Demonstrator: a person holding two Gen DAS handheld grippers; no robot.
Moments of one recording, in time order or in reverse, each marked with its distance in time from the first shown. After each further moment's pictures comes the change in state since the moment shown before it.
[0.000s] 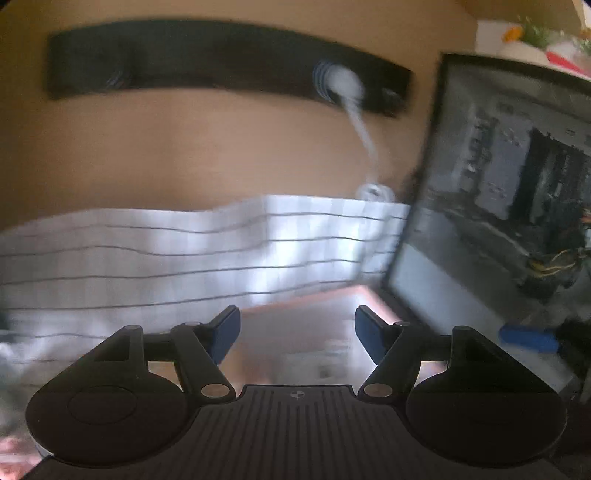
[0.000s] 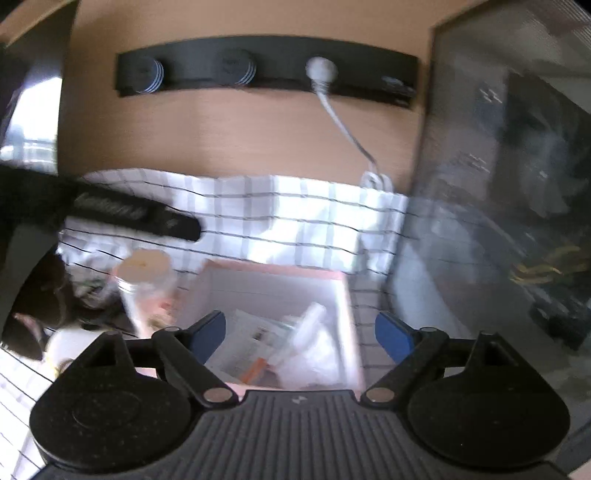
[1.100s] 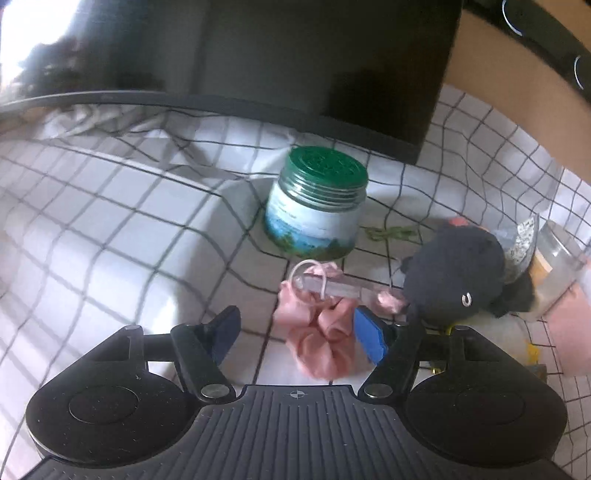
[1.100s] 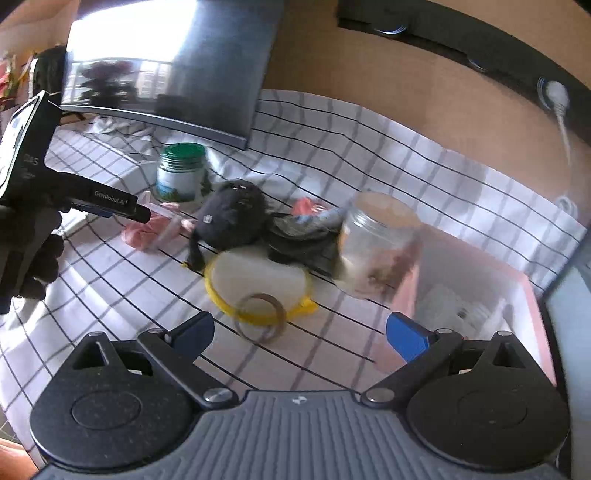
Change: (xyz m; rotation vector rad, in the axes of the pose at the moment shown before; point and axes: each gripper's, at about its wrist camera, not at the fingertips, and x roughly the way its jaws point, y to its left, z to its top) left arm -0.074 0.233 -0.154 -0.387 0.141 0.420; right arm 0.000 0.162 -0.043 -0.273 0.143 0.222
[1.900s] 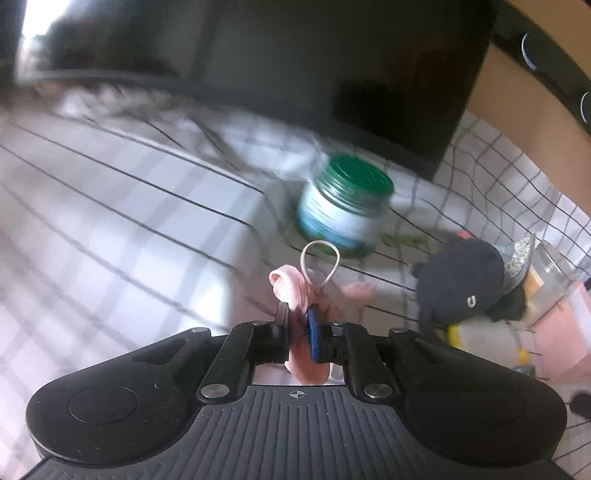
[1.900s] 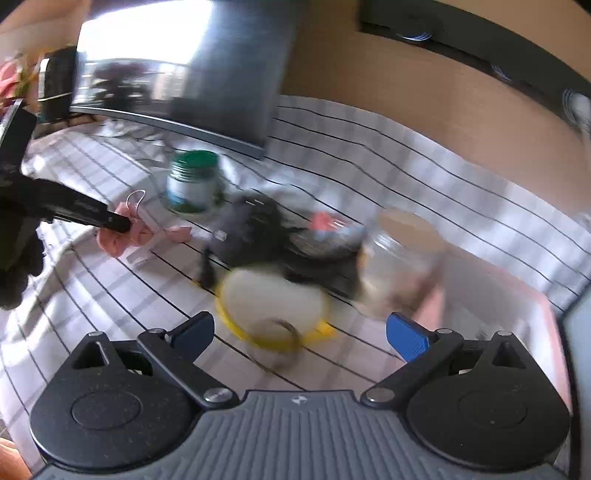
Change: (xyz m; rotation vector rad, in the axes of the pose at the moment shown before) left arm -0.038 0.042 -0.010 -0.091 -0.035 -0.005; right arm 0.028 0.024 0.028 -0.067 -0.026 0.110
